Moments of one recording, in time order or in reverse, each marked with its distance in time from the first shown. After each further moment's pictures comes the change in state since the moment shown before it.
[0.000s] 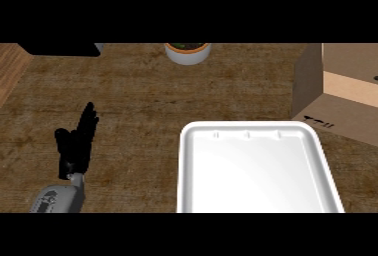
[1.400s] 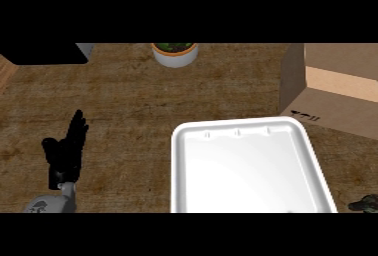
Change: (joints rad) left arm 0.064 0.043 -0.011 -0.025 0.052 0.047 -0.018; right arm 0.759 -0.059 0.076 -1.243 -0.114 0.084 0.515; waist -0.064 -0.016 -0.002
